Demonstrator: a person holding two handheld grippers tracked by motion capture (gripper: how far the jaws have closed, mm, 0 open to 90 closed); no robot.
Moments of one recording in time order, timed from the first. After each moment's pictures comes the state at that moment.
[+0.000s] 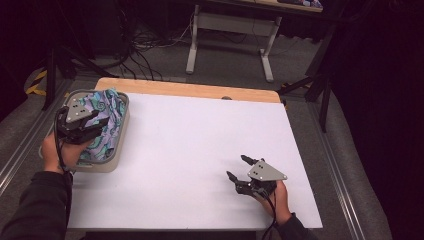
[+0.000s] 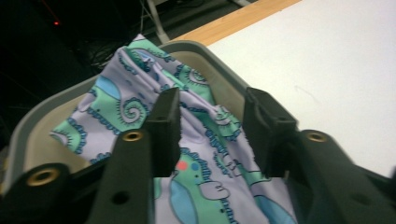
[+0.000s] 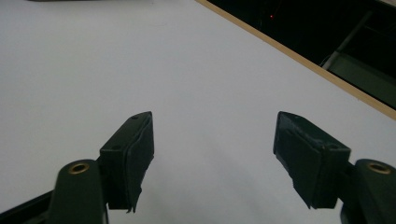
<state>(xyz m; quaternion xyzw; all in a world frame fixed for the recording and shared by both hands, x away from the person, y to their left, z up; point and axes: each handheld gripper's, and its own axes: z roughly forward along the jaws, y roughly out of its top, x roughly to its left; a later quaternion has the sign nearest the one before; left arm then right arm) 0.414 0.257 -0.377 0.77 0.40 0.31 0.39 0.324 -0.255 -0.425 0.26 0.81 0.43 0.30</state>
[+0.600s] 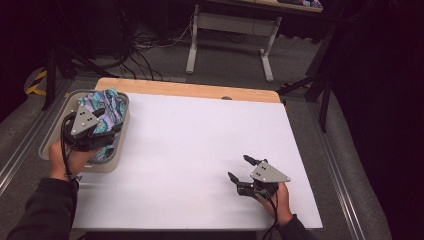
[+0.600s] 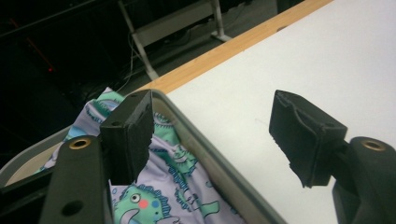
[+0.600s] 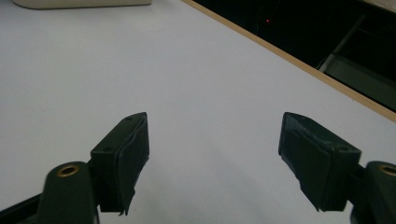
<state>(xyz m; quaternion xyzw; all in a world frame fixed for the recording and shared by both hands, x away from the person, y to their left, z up) 0.390 0.230 -0.367 0.76 0.34 0.35 0.44 0.320 -0.259 -0.425 0.26 0.80 0.44 0.31</state>
